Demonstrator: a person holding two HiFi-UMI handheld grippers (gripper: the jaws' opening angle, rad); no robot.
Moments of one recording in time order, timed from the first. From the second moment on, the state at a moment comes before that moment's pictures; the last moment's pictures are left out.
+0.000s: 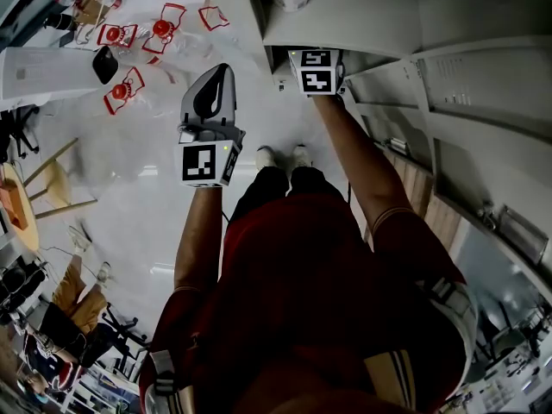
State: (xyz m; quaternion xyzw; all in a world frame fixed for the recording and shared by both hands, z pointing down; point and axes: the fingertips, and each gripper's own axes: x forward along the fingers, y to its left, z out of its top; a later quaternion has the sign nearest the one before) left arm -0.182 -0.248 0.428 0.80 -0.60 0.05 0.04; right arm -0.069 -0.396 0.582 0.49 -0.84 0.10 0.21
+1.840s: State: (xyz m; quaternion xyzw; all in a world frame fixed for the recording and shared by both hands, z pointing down) left arm -0.157 -0.209 0.431 0.81 -0.57 0.06 0.06; right arm -0.028 -0.330 0.580 0.49 -0.80 0.06 0.33
